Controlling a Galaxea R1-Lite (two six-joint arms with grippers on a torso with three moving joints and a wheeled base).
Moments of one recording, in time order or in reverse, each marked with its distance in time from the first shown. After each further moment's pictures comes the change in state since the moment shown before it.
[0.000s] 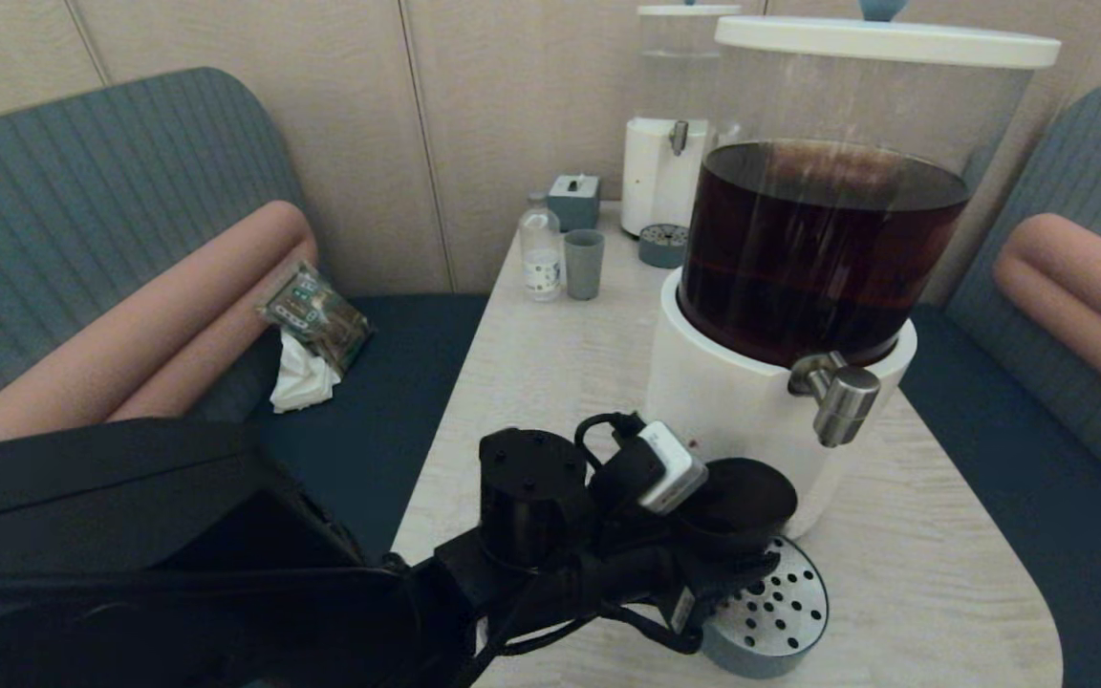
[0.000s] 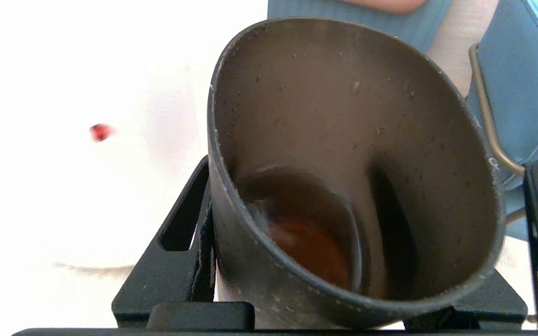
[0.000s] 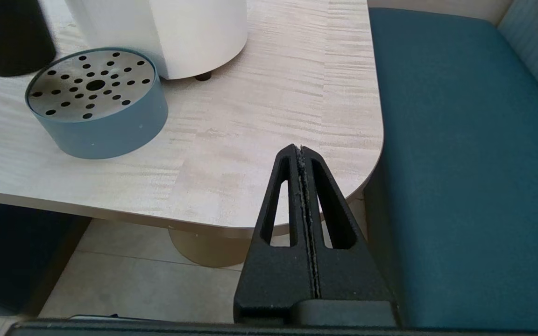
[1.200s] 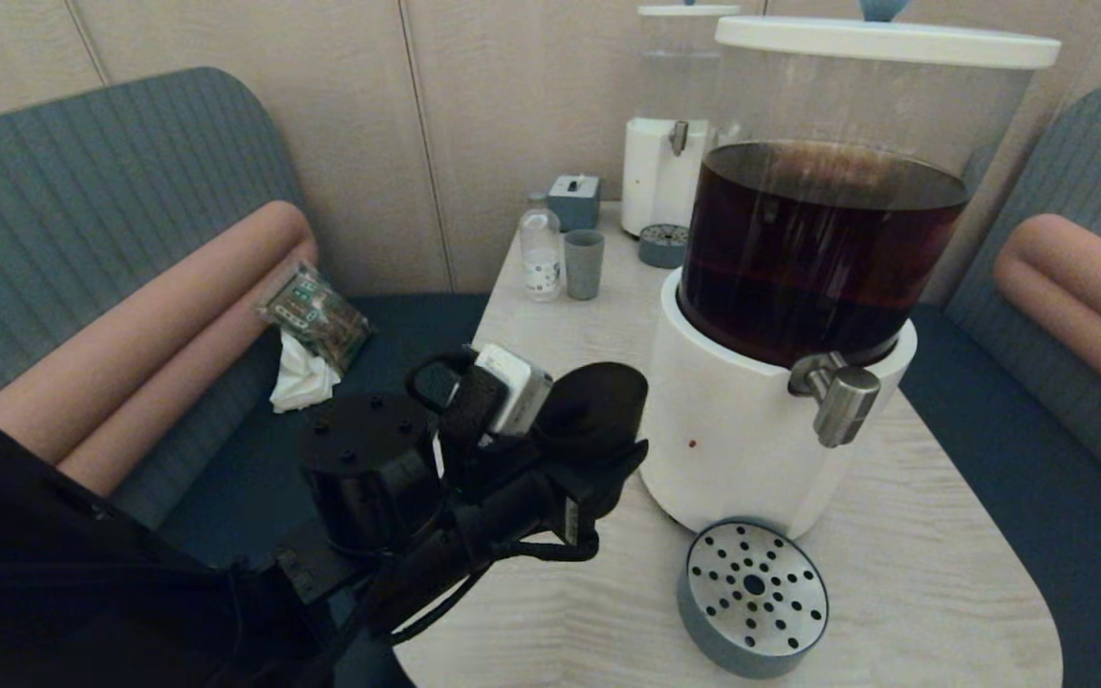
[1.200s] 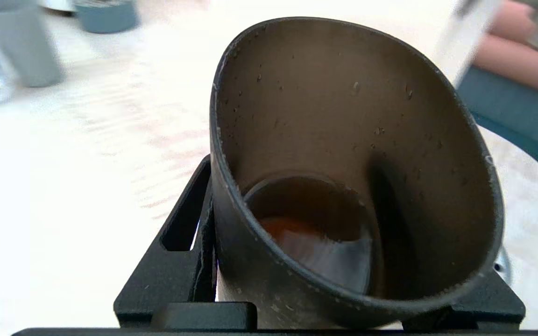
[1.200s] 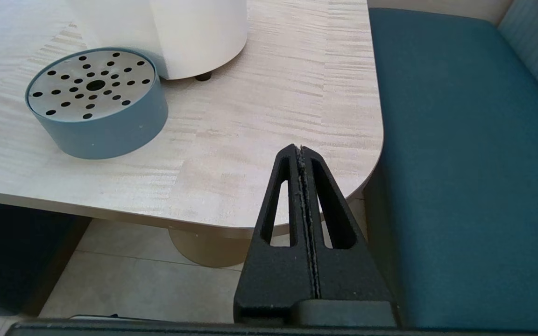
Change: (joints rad) left arm 0.124 -0.209 0.197 -0.115 0.272 -0.064; right arm 0.000 0.000 0.000 0.000 0.000 0.000
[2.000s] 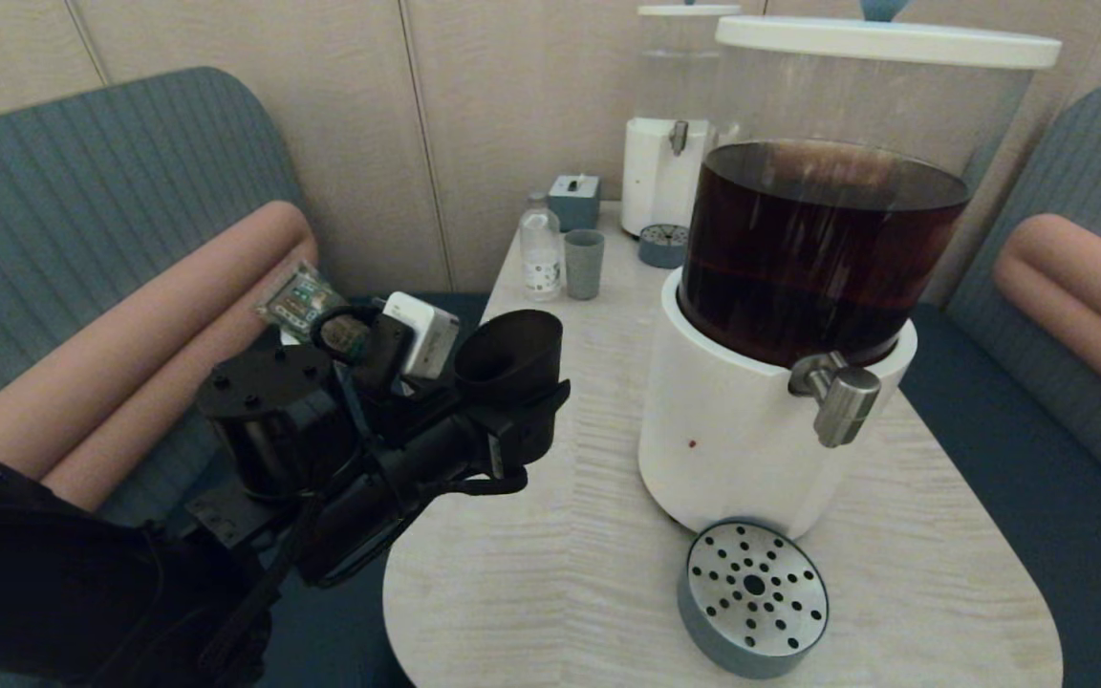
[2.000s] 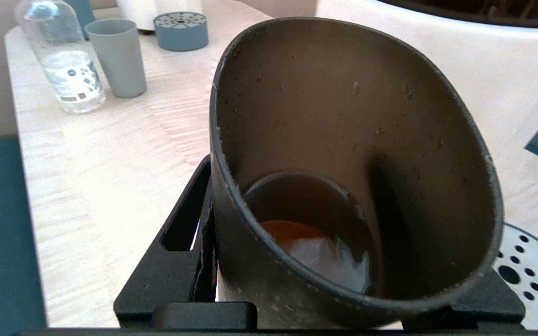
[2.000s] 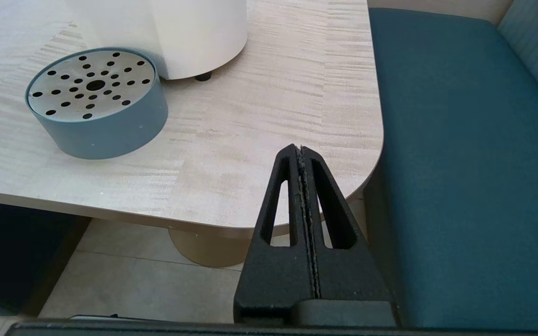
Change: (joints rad) left arm 0.160 -0.065 0.004 0.004 -0.036 -0.011; right arm 0.000 0.000 0.000 0.000 0.000 0.000
